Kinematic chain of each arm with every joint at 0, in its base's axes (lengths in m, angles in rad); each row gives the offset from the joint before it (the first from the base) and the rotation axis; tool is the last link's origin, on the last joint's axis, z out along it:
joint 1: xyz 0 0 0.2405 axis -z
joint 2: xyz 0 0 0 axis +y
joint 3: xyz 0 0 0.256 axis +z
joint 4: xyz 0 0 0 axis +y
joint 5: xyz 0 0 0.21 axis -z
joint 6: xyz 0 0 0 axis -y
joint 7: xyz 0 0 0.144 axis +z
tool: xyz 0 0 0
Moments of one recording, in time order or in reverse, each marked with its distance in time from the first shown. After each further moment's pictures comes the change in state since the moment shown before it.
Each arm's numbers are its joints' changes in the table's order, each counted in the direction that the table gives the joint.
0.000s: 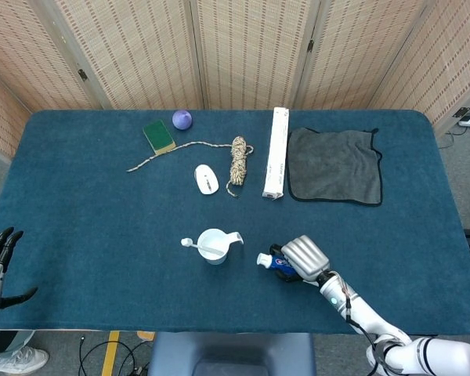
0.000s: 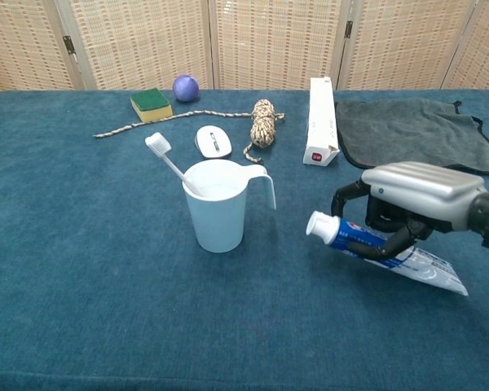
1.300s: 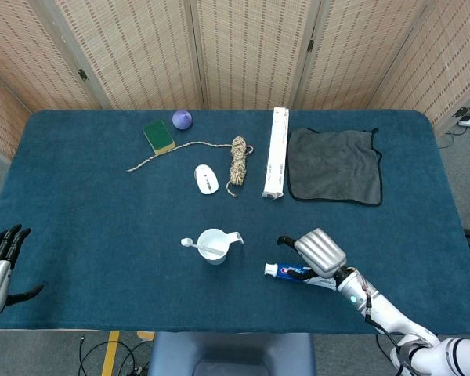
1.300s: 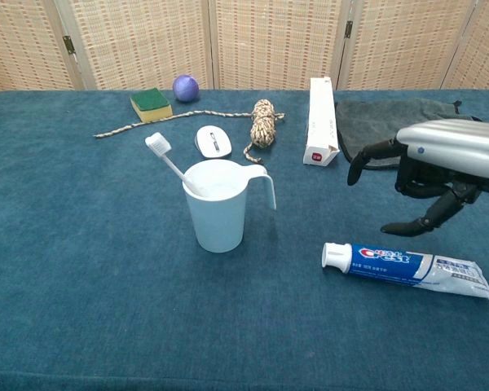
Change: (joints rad) left arm 0.017 -0.002 -0.007 -0.031 -0.001 0.015 0.041; right arm -0.023 0.178 -0.050 -0.121 0.037 -0.037 0.002
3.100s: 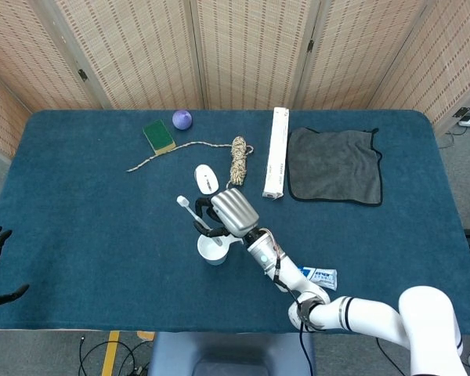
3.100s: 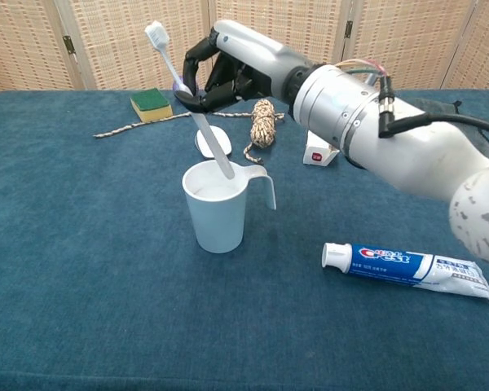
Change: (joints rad) left arm -0.026 0.002 -0.007 0.044 0.037 -0.036 -0.042; right arm -0.309 -0.488 0.400 0.311 -0.144 0.056 0.174
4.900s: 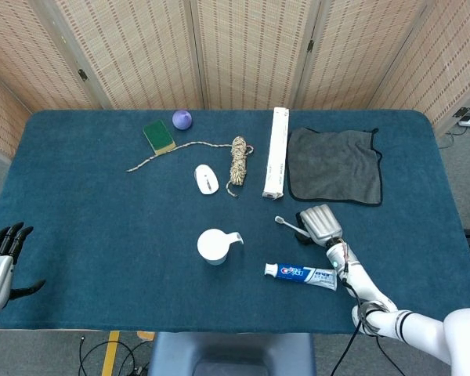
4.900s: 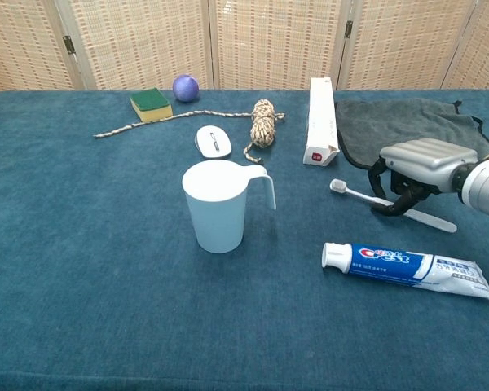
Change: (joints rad) left arm 0.050 -0.052 -0.008 0.017 0.004 0.051 0.035; right arm 0.251 0.170 -0.234 0.179 -0.145 0.125 -0.326
